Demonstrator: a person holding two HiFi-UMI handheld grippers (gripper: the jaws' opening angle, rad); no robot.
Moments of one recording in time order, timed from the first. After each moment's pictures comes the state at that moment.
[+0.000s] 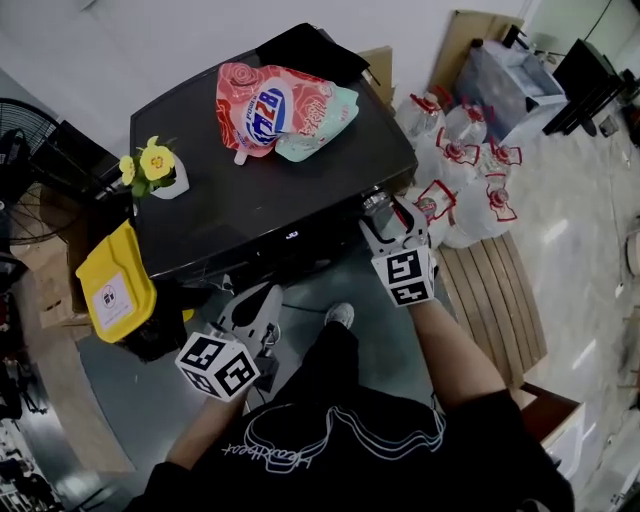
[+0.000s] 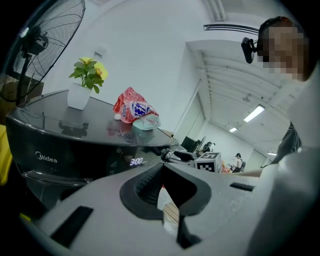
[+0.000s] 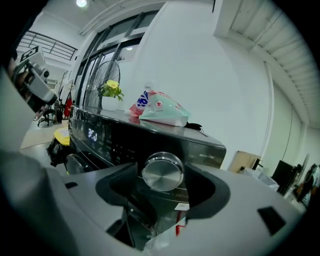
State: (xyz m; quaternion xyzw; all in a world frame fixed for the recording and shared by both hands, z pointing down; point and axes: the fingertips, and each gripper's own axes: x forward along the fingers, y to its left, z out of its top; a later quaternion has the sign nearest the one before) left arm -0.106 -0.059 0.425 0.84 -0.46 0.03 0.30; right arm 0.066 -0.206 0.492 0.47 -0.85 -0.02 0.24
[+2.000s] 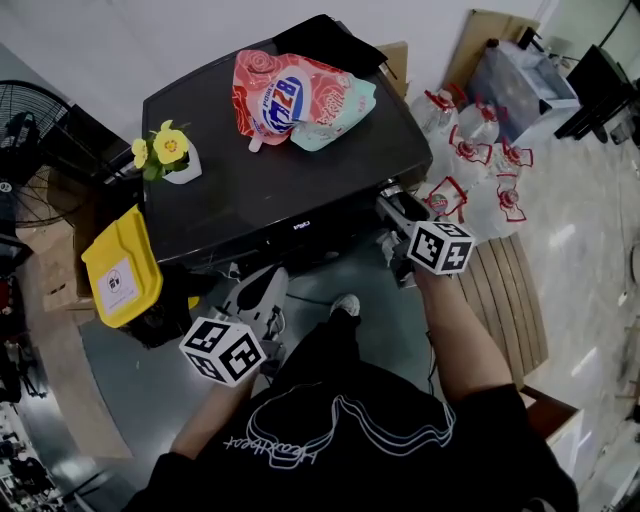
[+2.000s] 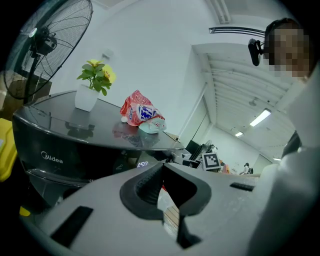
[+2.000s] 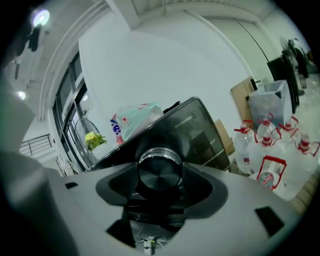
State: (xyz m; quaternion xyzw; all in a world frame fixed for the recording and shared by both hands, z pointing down) left arm -0.117 -0.069 0.421 0.82 -0.48 0.01 0.31; right arm 0.075 -0.226 0.506 0.44 -0.84 0.32 0.02
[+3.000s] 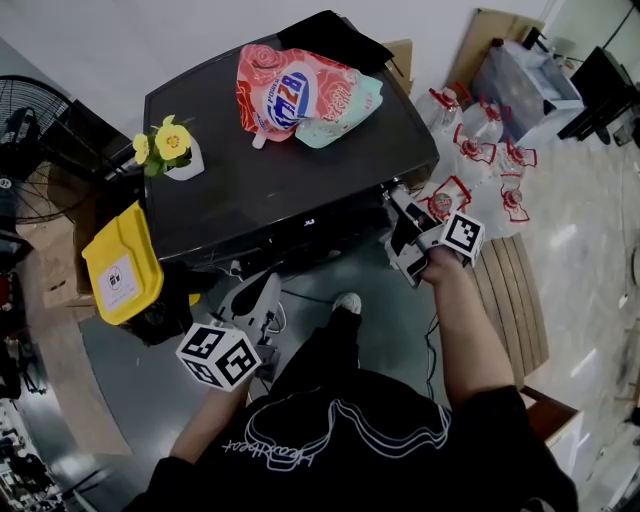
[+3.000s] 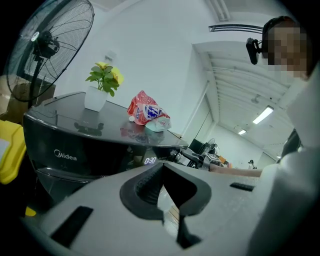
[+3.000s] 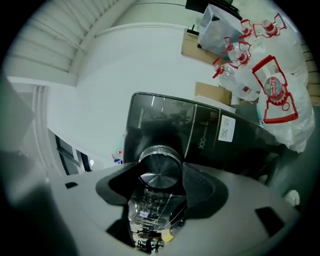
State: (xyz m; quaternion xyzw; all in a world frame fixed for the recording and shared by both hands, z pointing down) left arm -0.137 -0.057 0.433 0.81 -0.50 0.03 0.31; right arm 0.082 -0.226 0.518 0.33 -0.71 0.59 -0.20
